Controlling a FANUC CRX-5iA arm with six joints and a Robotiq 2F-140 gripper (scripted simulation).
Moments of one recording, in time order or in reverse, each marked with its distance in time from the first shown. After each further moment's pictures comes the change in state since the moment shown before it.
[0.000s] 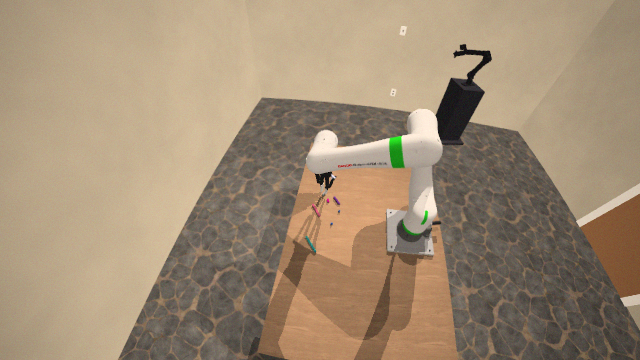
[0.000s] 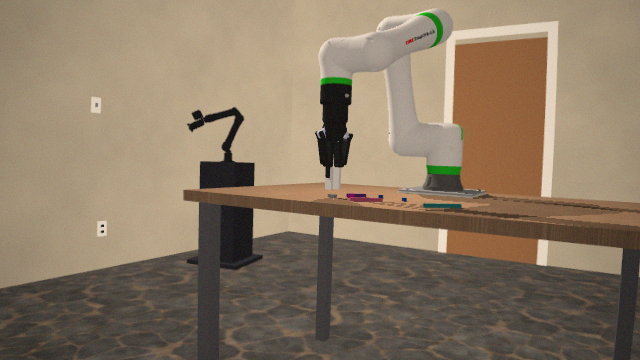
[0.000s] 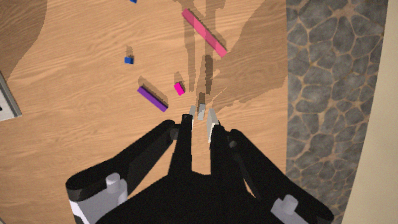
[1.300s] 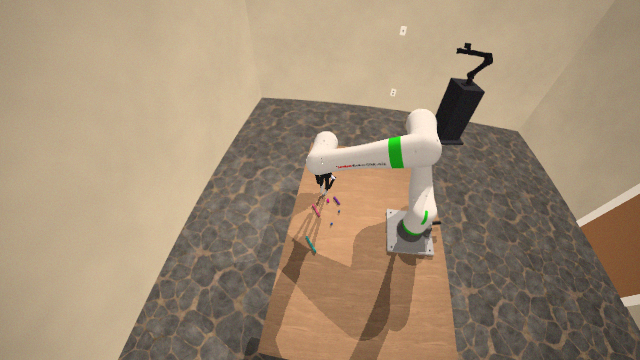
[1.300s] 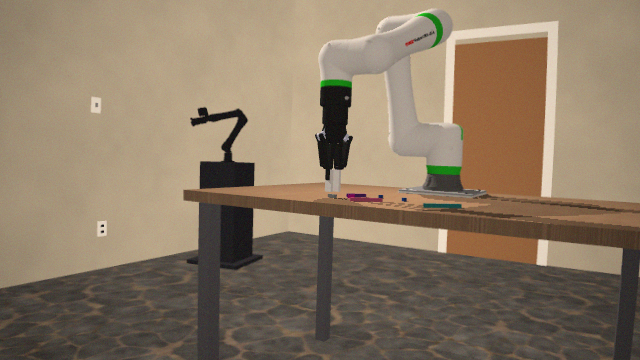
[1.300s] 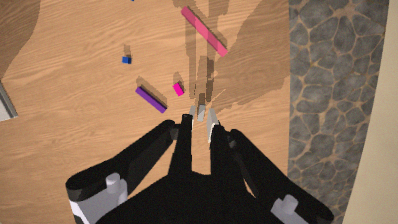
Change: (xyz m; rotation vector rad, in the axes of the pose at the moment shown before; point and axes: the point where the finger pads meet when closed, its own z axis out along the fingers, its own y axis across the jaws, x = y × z) arm 0.000 0.000 0.007 0.000 0.000 0.000
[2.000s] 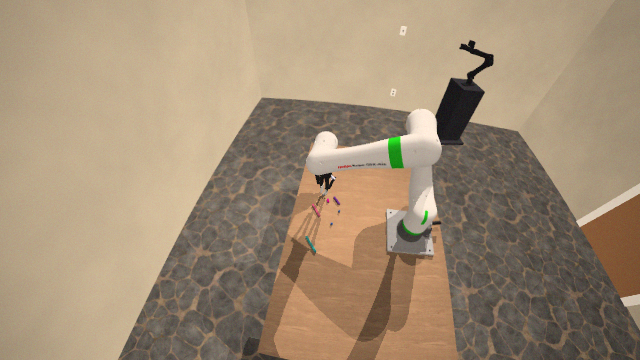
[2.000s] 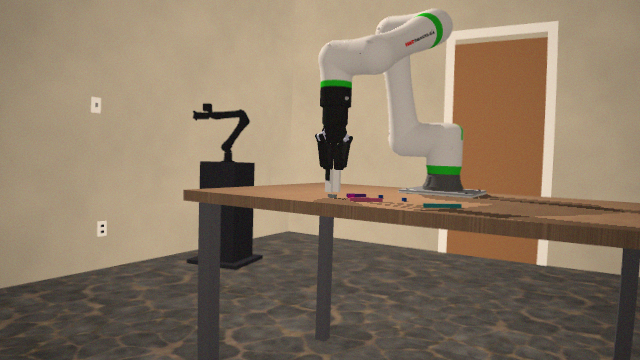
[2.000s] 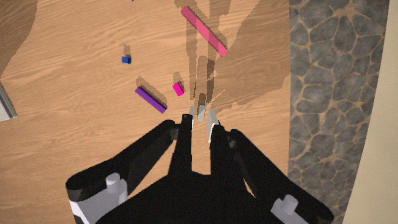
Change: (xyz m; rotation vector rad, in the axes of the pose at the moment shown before) arm 0.000 0.000 0.001 0.000 0.000 0.000
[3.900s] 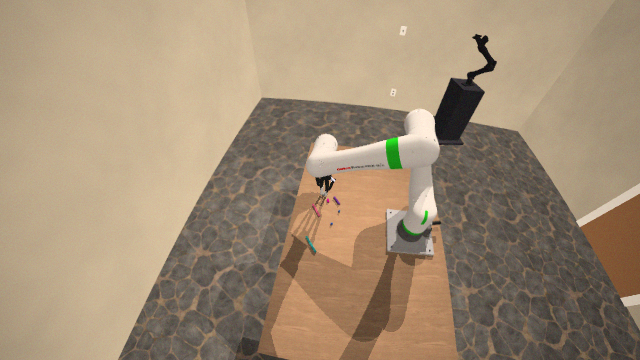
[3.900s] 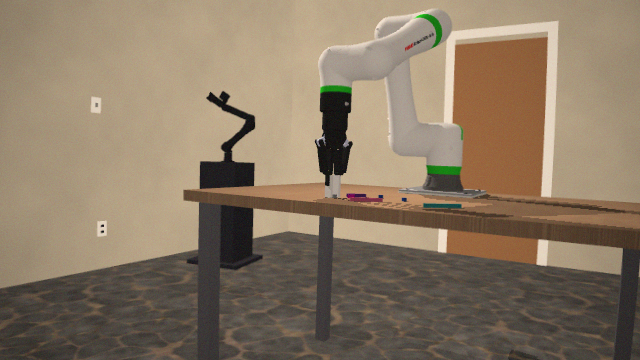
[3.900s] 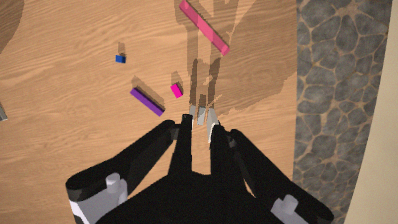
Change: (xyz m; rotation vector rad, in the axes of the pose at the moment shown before) arm 0.000 0.000 0.016 0.000 0.000 0.000
